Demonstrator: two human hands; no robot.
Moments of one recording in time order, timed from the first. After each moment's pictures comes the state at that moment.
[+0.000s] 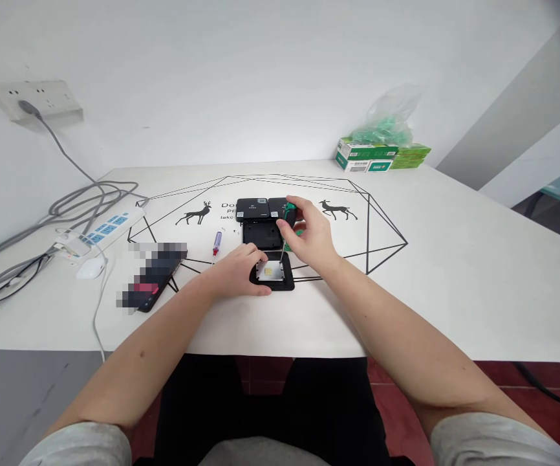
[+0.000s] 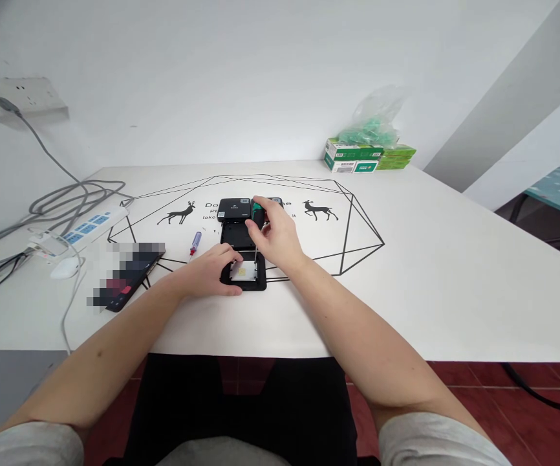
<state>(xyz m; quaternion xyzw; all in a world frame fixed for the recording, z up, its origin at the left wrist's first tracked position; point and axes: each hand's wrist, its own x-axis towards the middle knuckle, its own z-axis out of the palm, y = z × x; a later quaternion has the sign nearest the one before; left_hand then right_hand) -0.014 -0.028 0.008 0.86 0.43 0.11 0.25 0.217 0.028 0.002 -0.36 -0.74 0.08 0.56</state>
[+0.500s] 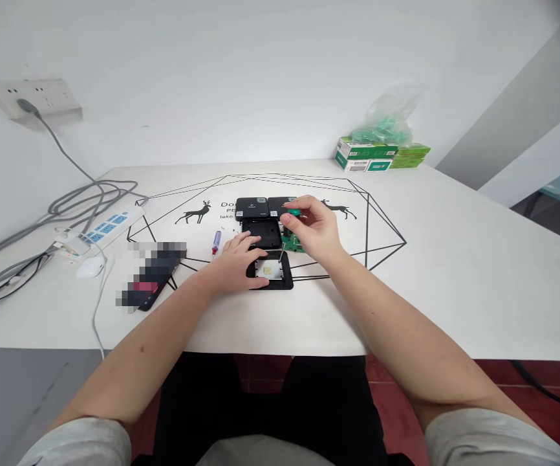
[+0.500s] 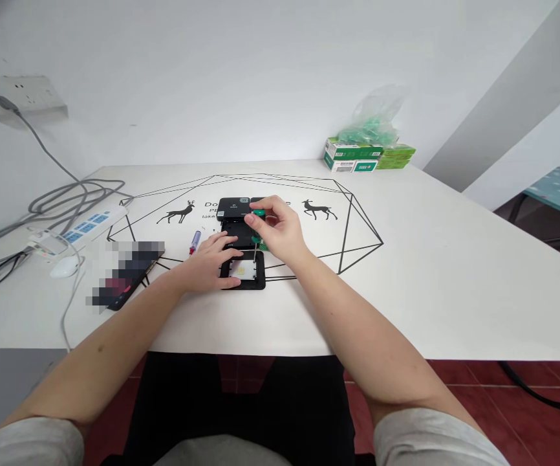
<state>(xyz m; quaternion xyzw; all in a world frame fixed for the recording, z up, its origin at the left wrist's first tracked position) -0.023 -0.017 -0.013 0.88 0.44 0.12 0.13 0.219 0.031 0.015 -0.28 -0.67 0.28 0.63</state>
